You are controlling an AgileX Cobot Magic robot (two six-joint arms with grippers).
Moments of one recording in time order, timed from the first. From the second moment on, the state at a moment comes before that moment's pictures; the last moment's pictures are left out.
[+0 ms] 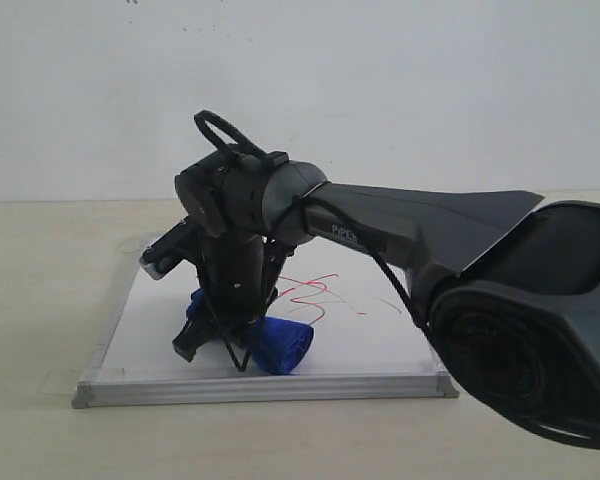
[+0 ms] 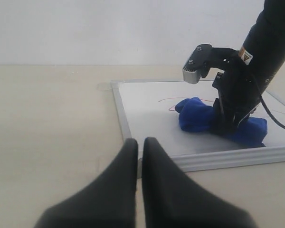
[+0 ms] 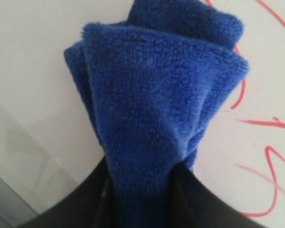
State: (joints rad) left arm -0.02 0.00 0.00 -0.13 0.29 0.06; right arm 0.78 2.49 -2.17 -0.15 1.15 -0.11
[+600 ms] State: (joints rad) left arm -0.02 0.00 0.00 -0.13 0.29 0.06; right arm 0.60 2.49 -2.16 -0.15 1.19 -0.01
